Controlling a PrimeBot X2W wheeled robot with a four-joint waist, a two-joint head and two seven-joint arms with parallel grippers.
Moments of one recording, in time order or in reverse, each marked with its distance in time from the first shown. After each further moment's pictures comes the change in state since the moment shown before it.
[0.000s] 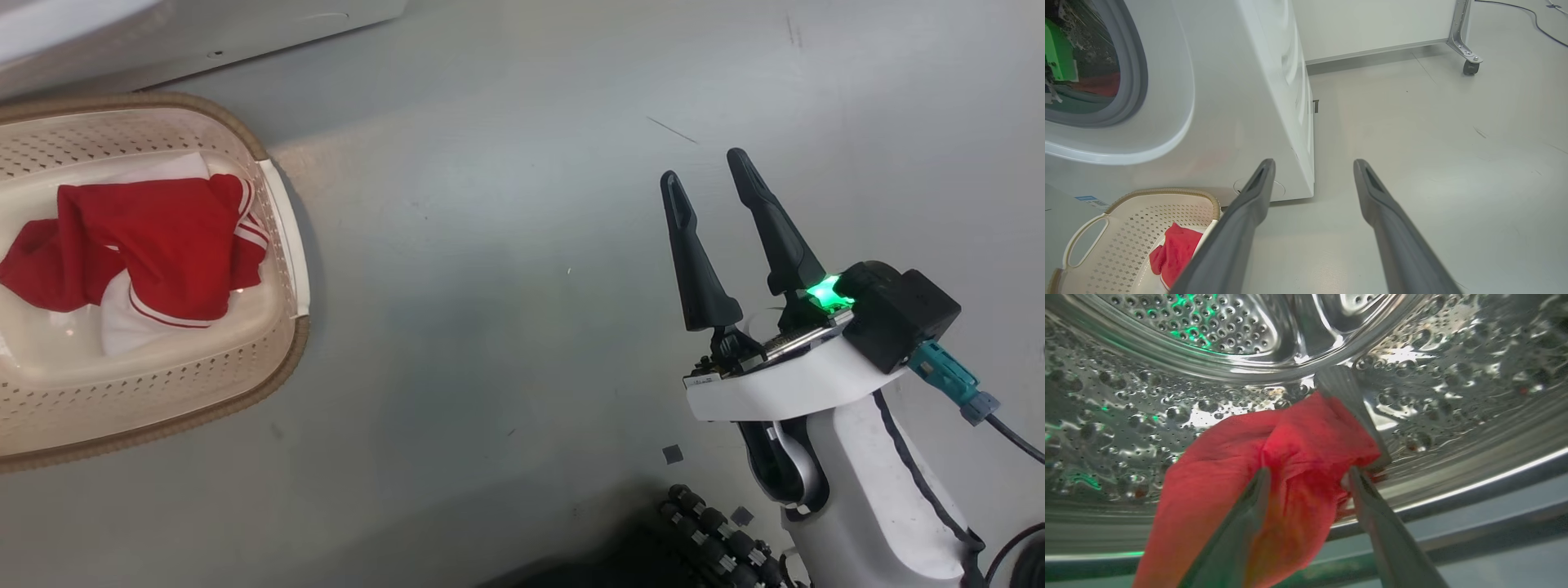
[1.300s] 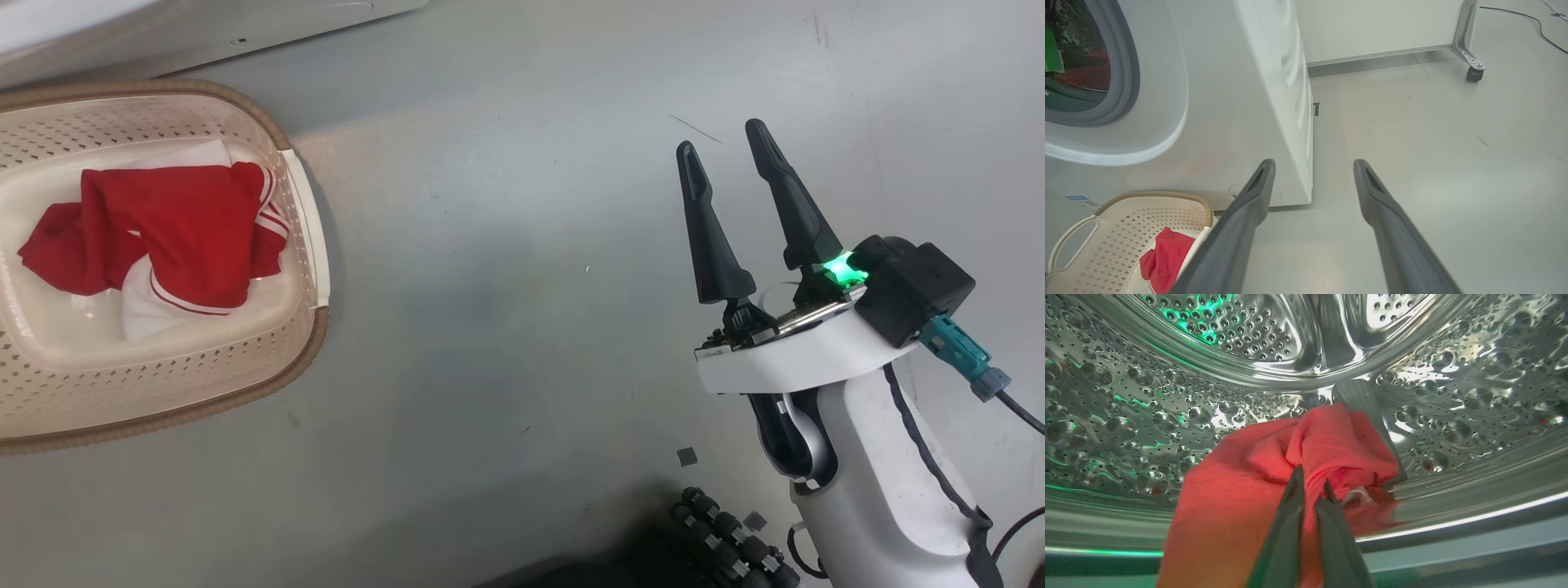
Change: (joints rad) left arm -0.064 -0.016 0.019 0.060 0.003 0.035 -0.033; right arm -0.054 0.001 -0.030 0.035 -0.021 -0.010 0.000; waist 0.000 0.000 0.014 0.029
